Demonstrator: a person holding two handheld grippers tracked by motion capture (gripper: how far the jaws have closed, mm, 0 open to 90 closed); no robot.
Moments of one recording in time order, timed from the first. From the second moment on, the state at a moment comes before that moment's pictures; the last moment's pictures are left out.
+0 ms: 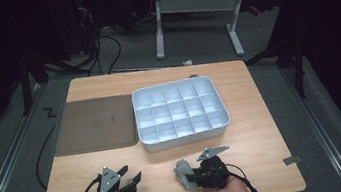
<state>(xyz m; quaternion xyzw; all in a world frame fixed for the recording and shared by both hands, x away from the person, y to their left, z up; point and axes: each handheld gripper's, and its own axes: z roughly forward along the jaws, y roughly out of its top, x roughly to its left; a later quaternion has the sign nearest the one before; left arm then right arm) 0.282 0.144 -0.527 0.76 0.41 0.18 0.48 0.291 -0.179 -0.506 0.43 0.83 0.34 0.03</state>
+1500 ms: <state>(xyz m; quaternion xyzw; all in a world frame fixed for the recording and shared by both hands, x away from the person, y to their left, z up) 0.282 0.152 -0.526 0.76 0.40 0.17 0.49 0.319 -0.217 -0.474 0.43 0.89 0.14 0.11</state>
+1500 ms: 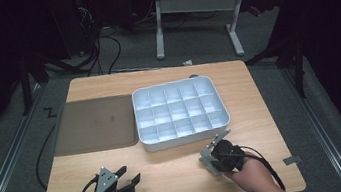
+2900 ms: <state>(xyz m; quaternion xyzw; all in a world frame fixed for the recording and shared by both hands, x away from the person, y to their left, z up) 0.284 0.156 -0.527 0.75 0.41 0.15 0.49 0.345 -0.243 -0.406 0.45 0.88 0.14 0.11</state>
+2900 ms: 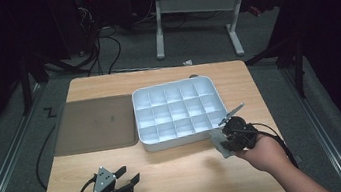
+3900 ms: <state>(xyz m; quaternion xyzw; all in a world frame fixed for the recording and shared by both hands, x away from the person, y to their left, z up) 0.285 0.158 -0.528 0.75 0.41 0.15 0.50 0.409 -0.246 -0.377 0.48 0.86 0.13 0.11</state>
